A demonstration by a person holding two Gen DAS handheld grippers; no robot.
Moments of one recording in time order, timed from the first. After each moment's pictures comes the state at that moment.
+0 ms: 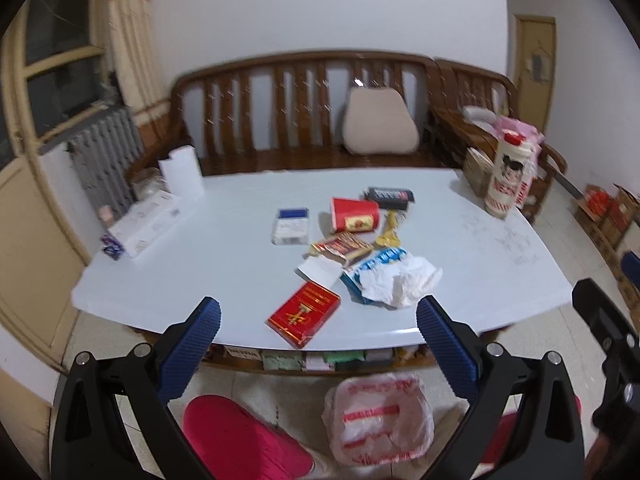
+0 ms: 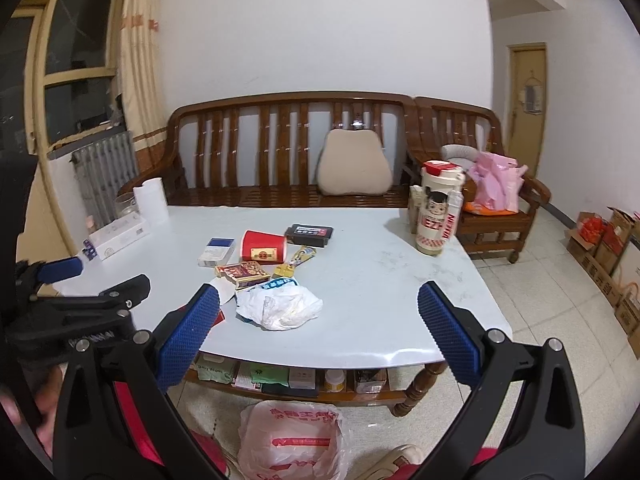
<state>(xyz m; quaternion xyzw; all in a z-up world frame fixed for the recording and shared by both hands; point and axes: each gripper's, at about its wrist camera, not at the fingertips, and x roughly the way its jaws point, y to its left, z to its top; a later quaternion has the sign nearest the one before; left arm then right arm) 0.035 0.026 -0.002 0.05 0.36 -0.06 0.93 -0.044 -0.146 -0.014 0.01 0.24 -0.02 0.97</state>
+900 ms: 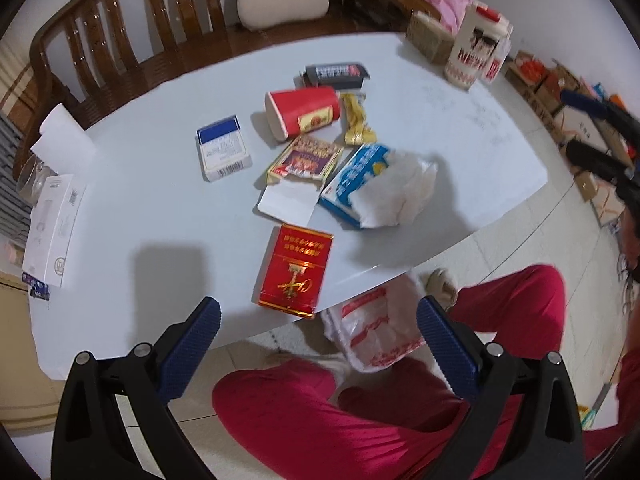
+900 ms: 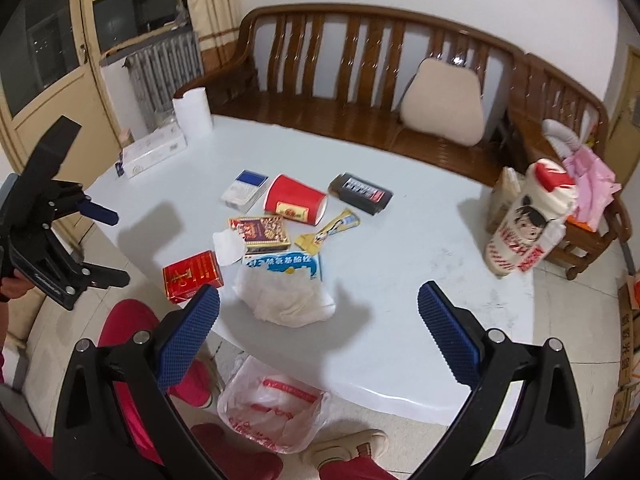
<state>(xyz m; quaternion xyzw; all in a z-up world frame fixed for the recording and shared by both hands) 0.159 0.040 -0.050 0.15 0.57 -0.23 0.78 0.118 -0.182 -0.011 -0.07 0.42 0.15 0.90</state>
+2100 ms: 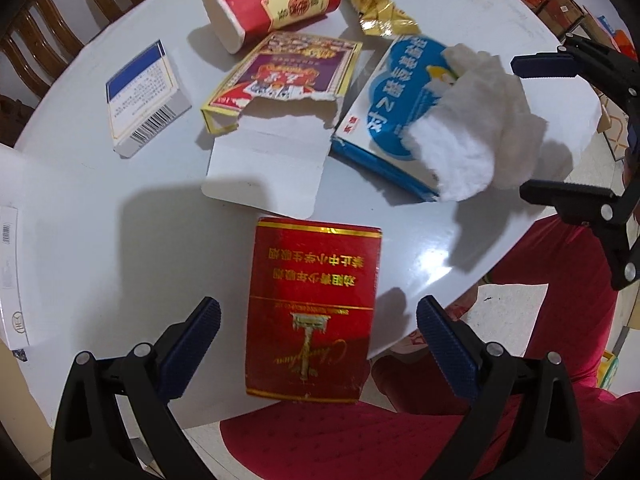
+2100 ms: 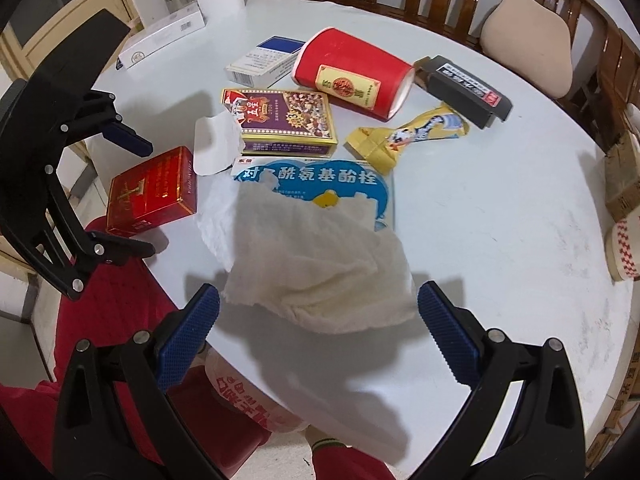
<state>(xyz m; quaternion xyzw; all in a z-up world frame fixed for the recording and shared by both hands) 0.212 0.010 -0.184 0.23 0.64 -0.25 0.69 0.200 -0.132 -0.168 -0.12 0.54 0.24 0.80</state>
